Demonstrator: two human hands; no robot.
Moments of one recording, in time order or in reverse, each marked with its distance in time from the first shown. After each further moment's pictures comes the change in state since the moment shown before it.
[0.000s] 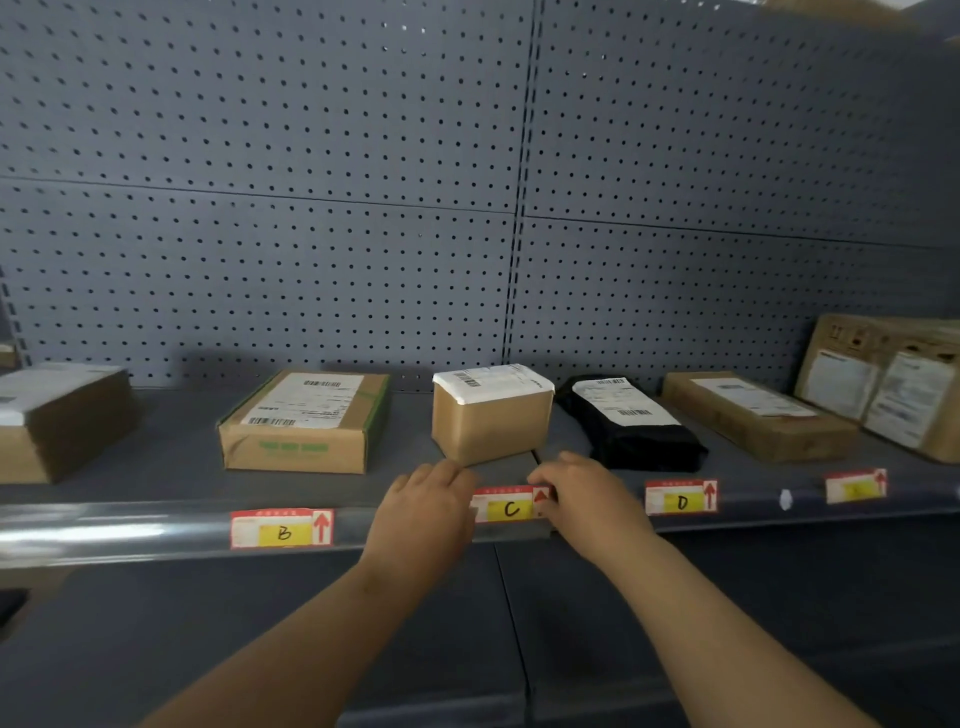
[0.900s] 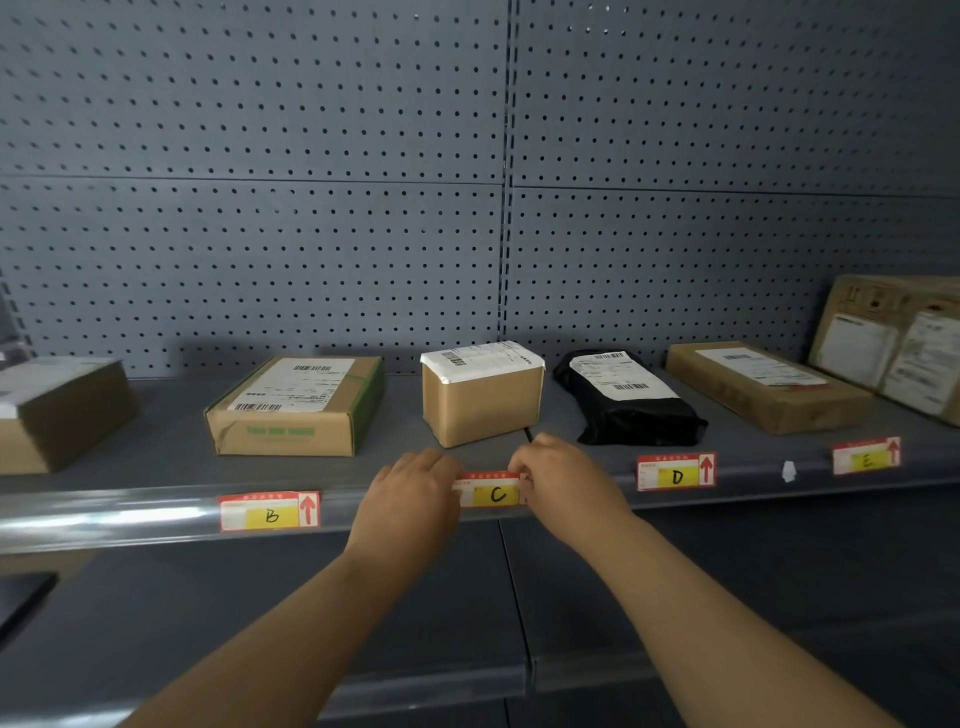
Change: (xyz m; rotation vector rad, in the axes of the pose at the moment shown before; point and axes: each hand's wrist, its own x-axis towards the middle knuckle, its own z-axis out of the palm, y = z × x) left_hand -0.004 0.005 0.011 -0.125 0.071 -0.037; right_hand 0.002 0.007 0.011 0.038 -0.008 -0.075
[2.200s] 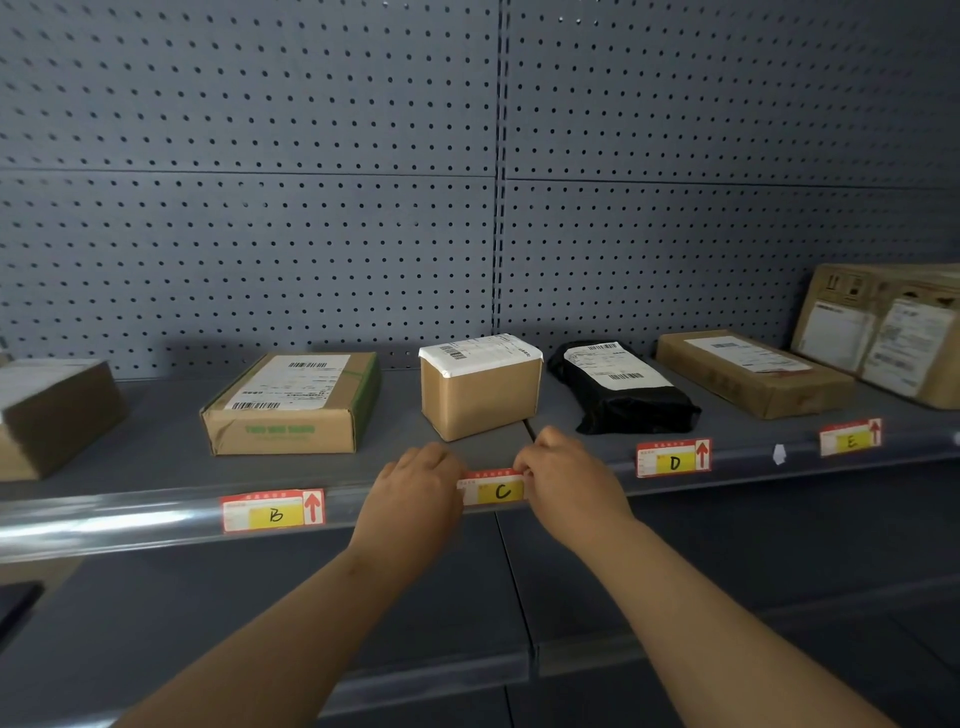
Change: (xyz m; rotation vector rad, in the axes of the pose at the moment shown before) left_hand -0.001 -0.006 -0.001 0.018 -0.075 0.035; right_hand -0.009 -0.007 0.010 -0.110 0.080 0.036
